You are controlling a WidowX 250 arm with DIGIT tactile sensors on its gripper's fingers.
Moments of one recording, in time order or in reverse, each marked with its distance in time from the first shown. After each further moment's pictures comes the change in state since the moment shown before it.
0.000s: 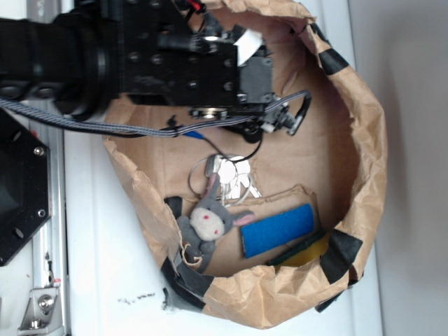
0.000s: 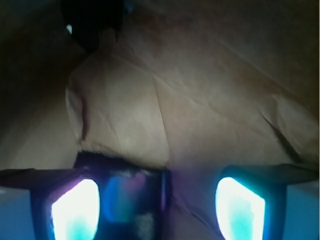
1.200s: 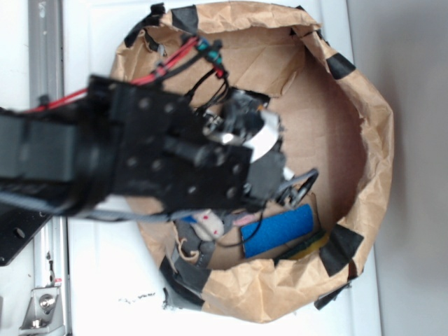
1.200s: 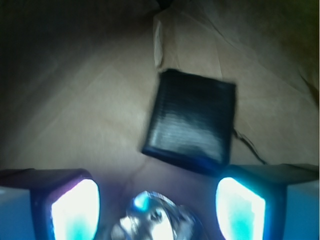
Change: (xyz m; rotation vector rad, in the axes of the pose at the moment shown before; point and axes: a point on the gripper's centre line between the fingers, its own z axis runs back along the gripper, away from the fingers) arm -0.055 -0.030 0.029 -0.054 0.017 -0.178
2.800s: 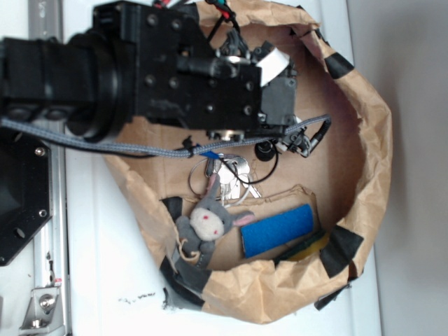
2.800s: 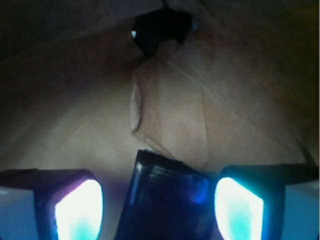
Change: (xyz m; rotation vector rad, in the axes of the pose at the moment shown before) arm 0.046 0.020 -0.016 0.005 -0.038 0.008
